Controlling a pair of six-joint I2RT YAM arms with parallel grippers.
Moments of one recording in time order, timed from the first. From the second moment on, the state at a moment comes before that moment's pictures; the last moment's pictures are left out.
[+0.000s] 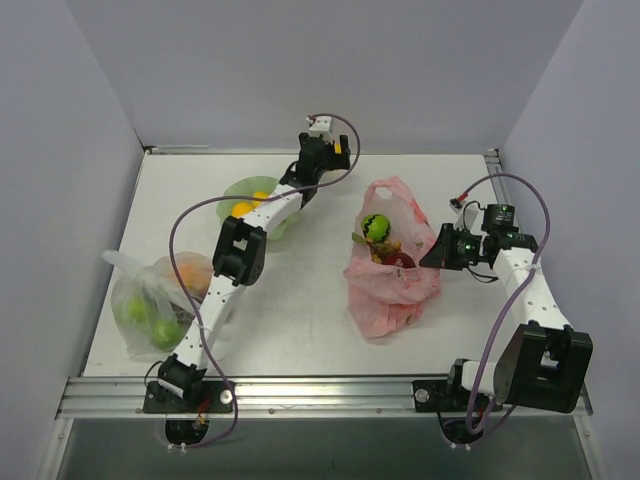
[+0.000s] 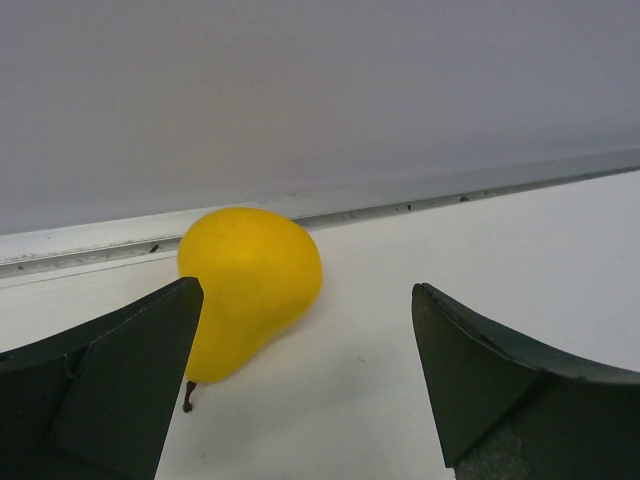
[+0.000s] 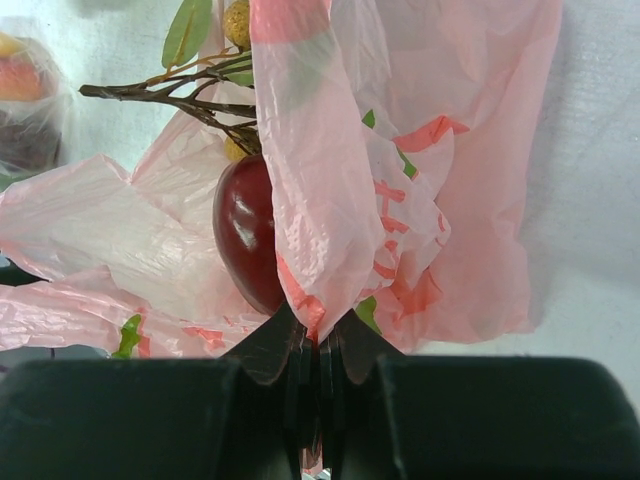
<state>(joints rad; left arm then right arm) -0.51 2.75 2.44 0.16 -0.13 -0.28 -0.16 1.27 0.89 -0.67 -0.69 -0.06</state>
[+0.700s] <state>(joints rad) -0.49 2.83 2.59 -0.06 0.00 -0.26 -0.18 1.27 0.91 -0.71 -0.69 -0.05</state>
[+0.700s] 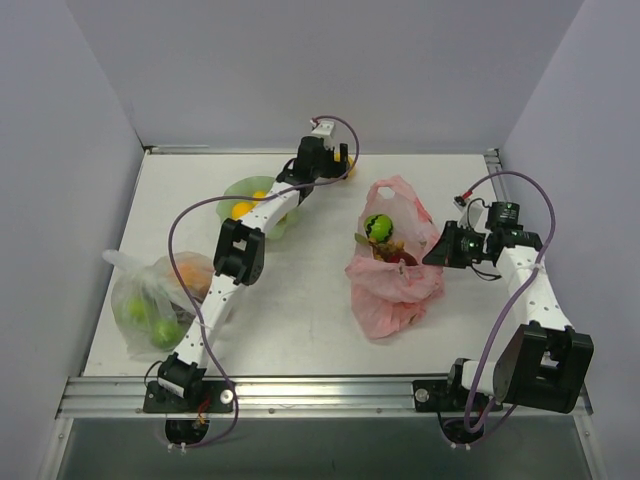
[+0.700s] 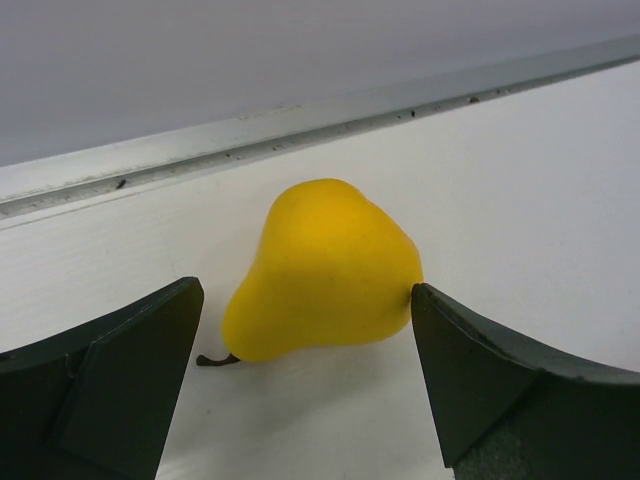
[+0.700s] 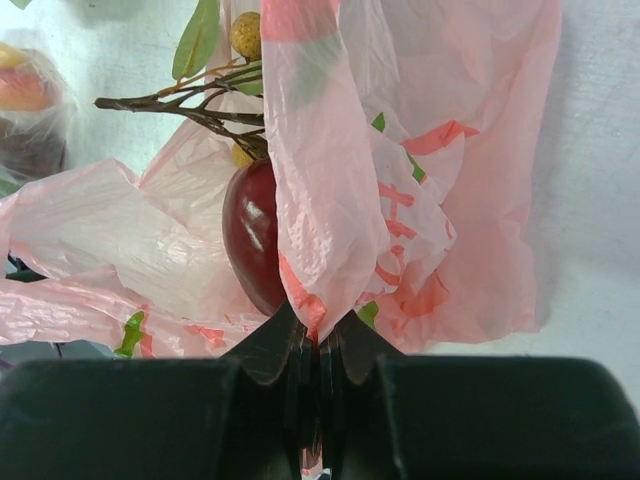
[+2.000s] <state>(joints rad) -0.48 2.18 1.87 -0.15 0.37 -0.31 -0.21 1.29 0.93 -0.72 -0.71 -0.11</state>
